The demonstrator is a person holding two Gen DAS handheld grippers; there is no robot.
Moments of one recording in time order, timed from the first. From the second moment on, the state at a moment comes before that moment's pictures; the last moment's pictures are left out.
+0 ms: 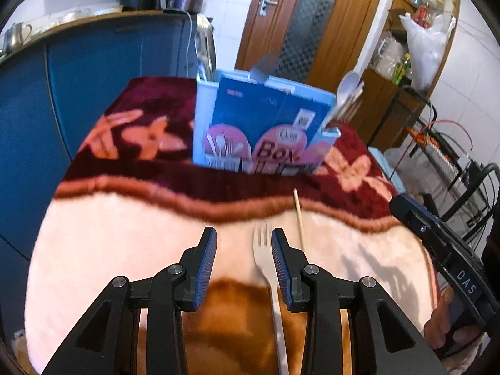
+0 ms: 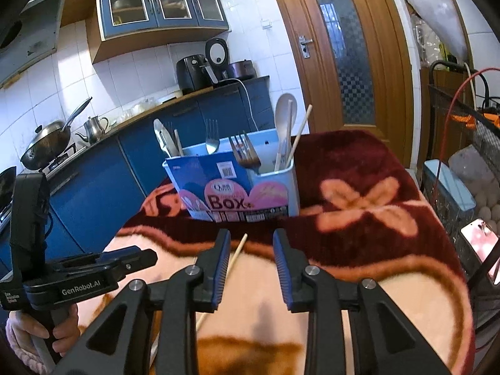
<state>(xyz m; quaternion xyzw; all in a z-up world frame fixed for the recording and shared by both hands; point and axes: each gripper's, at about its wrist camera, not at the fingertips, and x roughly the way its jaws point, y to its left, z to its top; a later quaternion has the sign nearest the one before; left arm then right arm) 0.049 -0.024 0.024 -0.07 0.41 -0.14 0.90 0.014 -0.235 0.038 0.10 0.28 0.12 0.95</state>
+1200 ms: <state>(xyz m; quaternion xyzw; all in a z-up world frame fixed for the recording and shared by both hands) 0.051 -0.063 -0.013 -0.02 0.50 -0.13 0.85 -0.002 -0.266 0.009 0.14 0.31 0.13 0.93</state>
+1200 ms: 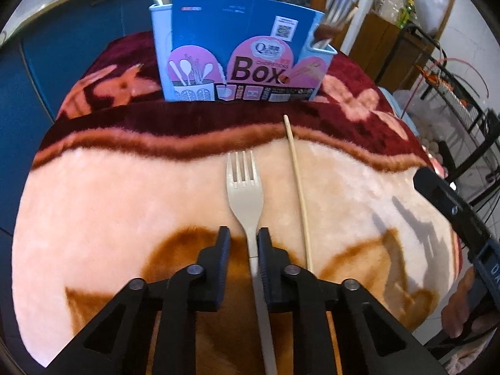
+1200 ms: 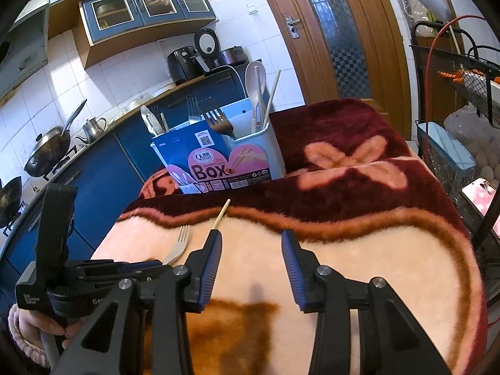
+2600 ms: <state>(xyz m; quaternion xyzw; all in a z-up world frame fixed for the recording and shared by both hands) 0.037 0.028 0.017 -0.11 0.34 -0.08 0.93 0.070 -0.171 -0.002 0.02 0.51 0.16 0.84</state>
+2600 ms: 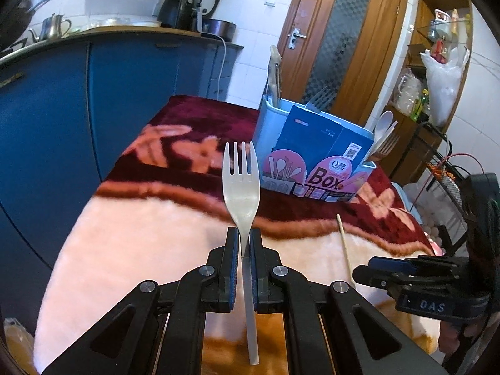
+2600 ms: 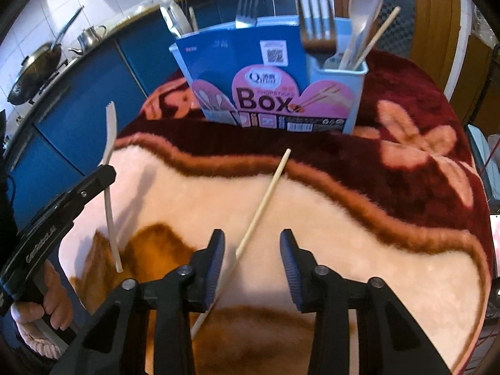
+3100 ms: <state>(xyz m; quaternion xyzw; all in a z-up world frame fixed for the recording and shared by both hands) 0.042 0.031 0.010 -0.12 0.34 -0.09 0.93 0.105 -0.160 -0.013 0.02 0.61 0.15 0.78</state>
